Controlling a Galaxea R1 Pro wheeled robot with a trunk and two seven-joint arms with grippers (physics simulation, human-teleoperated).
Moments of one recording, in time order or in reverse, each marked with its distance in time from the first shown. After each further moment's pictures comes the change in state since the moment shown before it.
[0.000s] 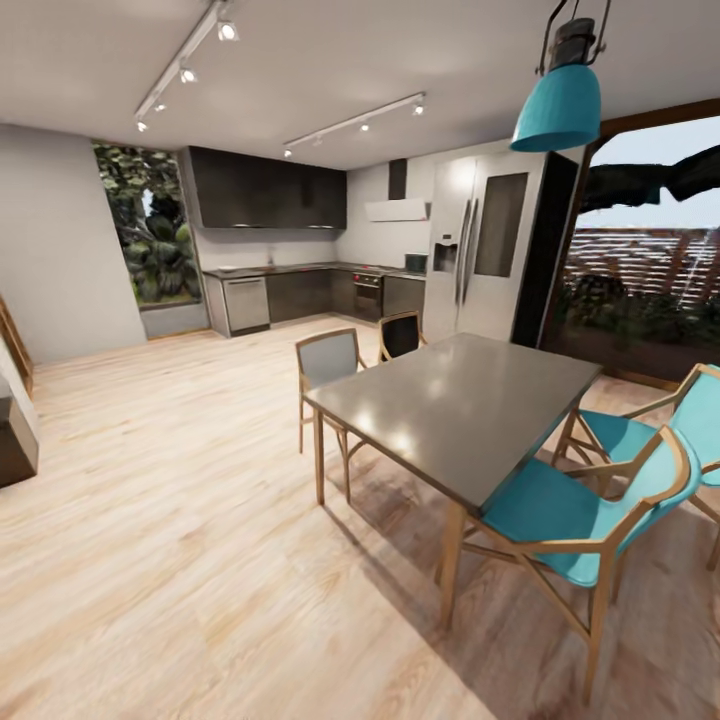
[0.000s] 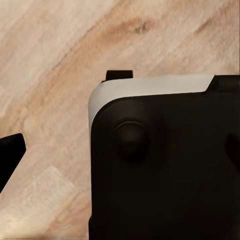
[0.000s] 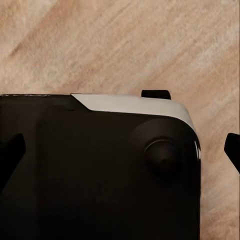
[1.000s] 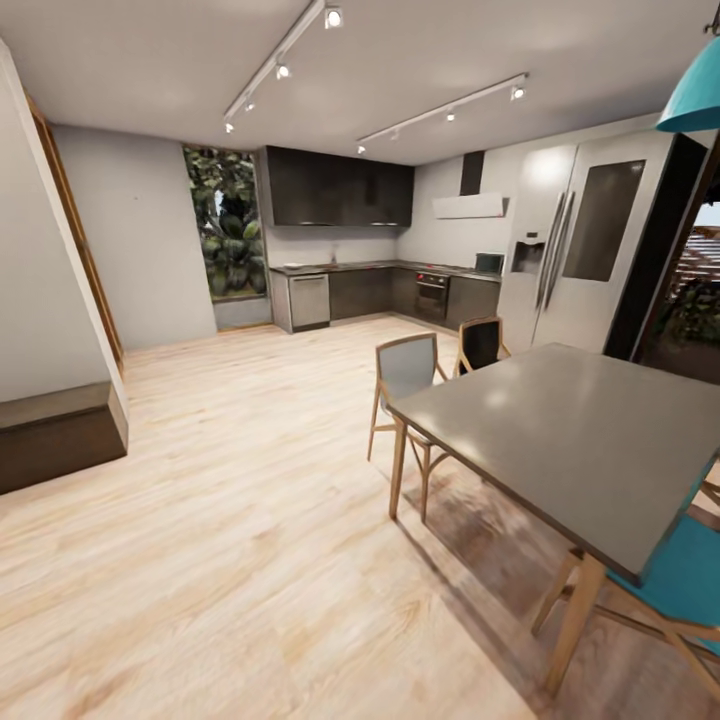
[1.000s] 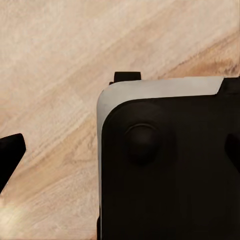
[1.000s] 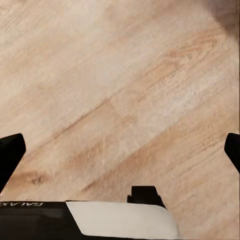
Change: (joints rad) left arm -0.004 0.015 0.003 -0.005 0.003 0.001 0.000; right arm 0.000 -0.004 0.003 -0.286 0.006 0.002 -0.031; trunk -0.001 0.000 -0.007
